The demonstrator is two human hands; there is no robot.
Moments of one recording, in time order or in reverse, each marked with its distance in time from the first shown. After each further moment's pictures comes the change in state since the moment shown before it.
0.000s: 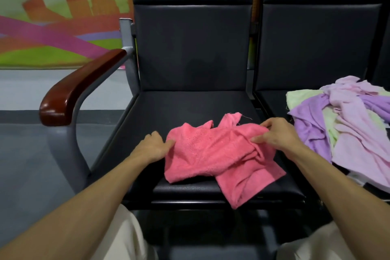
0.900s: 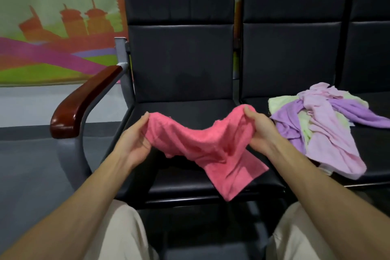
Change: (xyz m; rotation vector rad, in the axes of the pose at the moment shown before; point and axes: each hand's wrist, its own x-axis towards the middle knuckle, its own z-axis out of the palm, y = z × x) left_hand -0.049 0.006 -0.059 -1.801 -0.274 0.055; right_hand -0.038 -0.049 -0.015 1.314 -0.176 0.251
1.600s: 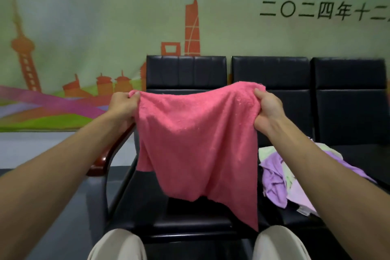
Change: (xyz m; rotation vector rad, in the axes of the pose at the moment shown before) left_hand -0.089 0.161 0.112 0.764 0.339 0.671; right_hand -0.130 -0.165 0.073 0.242 -0.086 -0.429
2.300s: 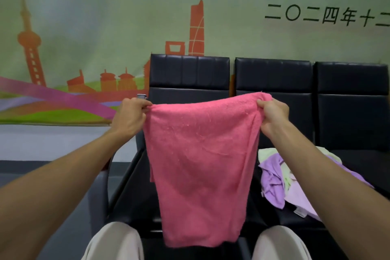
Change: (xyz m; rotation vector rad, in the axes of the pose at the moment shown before) left_hand -0.004 -0.028 -0.008 0.750 -0.006 0.615; right_hand 0.011 0.002 -0.012 -0.259 0.203 -0.088
